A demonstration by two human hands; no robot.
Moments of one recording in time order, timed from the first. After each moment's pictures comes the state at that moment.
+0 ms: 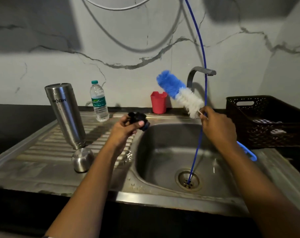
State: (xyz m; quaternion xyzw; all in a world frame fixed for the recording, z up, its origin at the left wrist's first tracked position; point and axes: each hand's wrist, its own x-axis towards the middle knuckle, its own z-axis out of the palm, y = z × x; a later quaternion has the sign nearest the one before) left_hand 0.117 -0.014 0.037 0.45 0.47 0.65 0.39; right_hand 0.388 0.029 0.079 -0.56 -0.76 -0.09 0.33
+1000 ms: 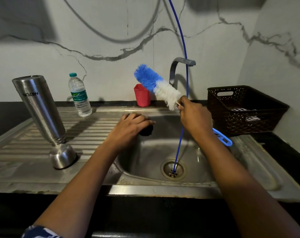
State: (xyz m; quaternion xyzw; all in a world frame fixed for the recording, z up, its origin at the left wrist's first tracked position) left_hand 0.155 0.004 0.023 0.83 0.47 0.15 -0.27; right_hand 0.385 0.027 0.077 -0.55 -0.77 -0.13 0.31
